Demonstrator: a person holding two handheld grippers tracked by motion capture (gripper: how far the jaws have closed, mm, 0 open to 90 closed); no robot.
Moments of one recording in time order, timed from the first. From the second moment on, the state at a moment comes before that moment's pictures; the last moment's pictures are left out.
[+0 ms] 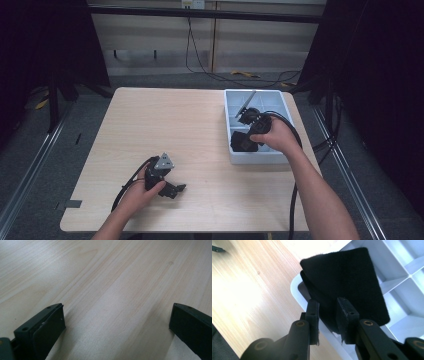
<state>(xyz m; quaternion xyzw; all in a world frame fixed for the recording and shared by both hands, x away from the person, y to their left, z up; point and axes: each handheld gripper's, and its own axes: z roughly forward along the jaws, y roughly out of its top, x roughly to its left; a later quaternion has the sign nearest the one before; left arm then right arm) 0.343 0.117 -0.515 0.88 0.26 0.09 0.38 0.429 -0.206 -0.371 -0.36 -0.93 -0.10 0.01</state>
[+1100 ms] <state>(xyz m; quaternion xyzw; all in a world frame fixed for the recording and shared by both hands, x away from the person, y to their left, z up) 0.343 0.117 -0.515 0.88 0.26 0.08 0.38 0.450 -0.207 -0.365 -0.39 -0.92 -0.09 0.00</state>
